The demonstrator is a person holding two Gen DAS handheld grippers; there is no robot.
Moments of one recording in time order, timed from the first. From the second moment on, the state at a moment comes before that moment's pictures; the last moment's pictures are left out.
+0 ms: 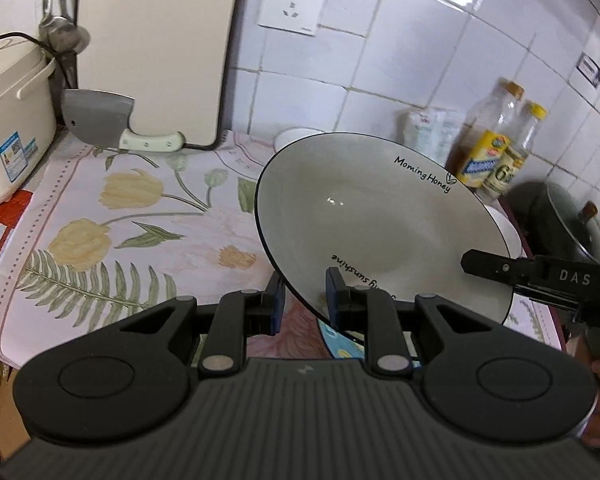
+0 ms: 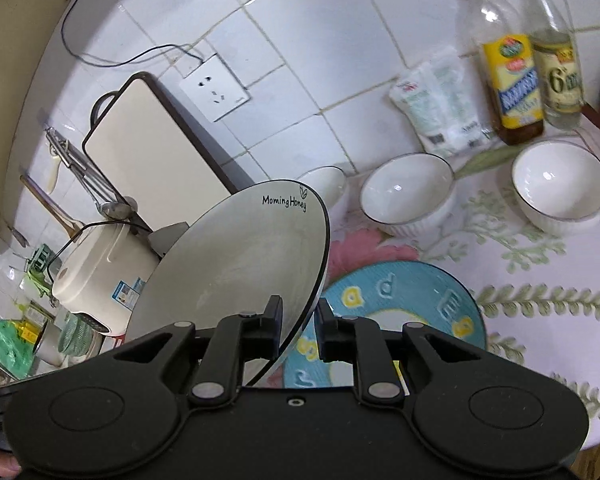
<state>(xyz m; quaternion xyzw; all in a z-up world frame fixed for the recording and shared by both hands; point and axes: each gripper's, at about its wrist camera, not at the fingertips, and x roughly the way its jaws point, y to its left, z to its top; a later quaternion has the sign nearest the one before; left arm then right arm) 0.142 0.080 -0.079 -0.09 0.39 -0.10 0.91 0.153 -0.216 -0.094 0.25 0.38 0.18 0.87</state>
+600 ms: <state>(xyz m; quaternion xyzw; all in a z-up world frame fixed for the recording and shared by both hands) 0.138 0.046 -0.112 -0.09 0.44 -0.11 0.89 0.132 -0.251 -0.121 0.24 0.39 0.15 0.87</state>
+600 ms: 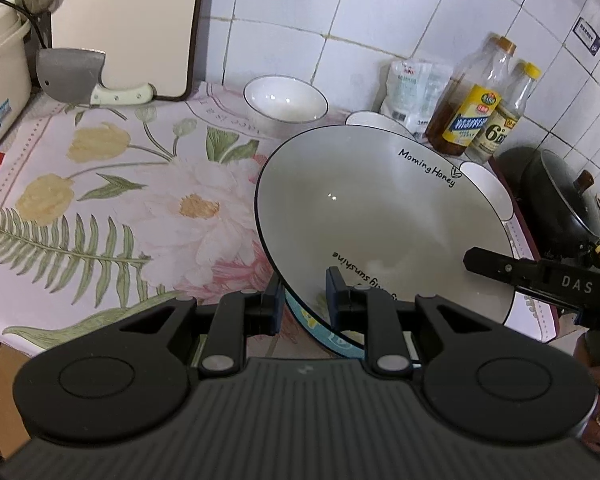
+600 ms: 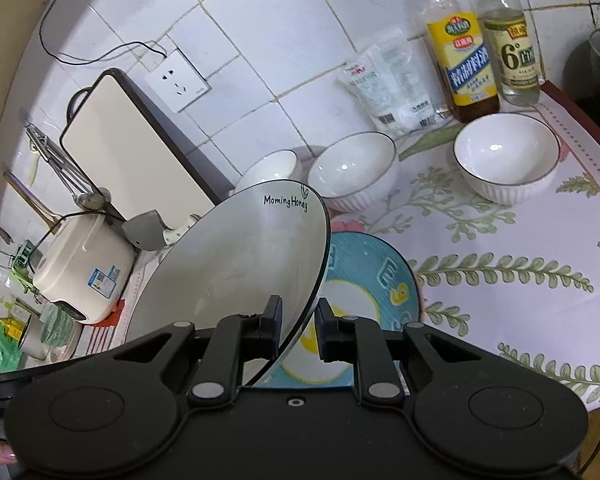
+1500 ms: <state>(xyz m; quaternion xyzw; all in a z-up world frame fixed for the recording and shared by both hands) 0.158 0.023 -0.171 -0.09 0.50 -0.10 0.86 0.137 -0.261 -0.168 0.23 0.46 0.11 0.85</state>
